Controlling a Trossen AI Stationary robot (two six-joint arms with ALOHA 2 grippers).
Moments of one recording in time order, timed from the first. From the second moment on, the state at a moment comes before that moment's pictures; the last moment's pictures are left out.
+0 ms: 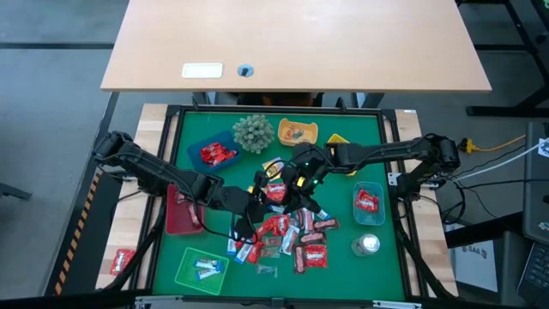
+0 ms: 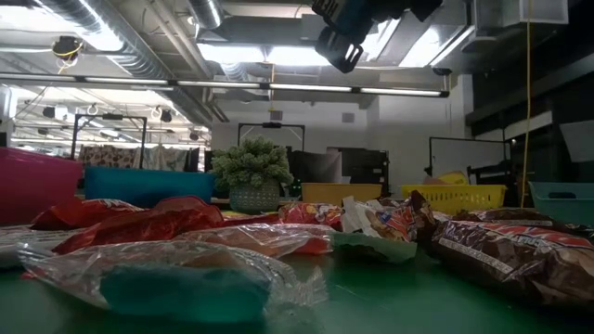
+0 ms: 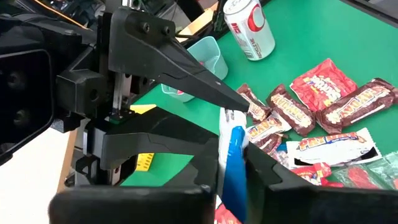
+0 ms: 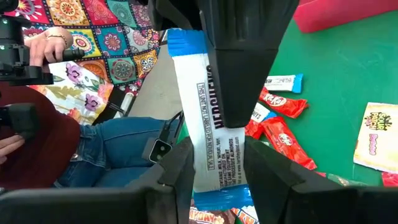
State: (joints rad) left arm -0.34 1.52 1.16 -0.18 -0.37 0.42; right arm 0.01 1.63 1.28 -0.29 -0.70 0.23
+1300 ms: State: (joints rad) left arm -0.59 1.52 1.16 -0.68 0.25 -0.90; right arm 0.01 1.63 1.28 -0.55 -0.33 0.06
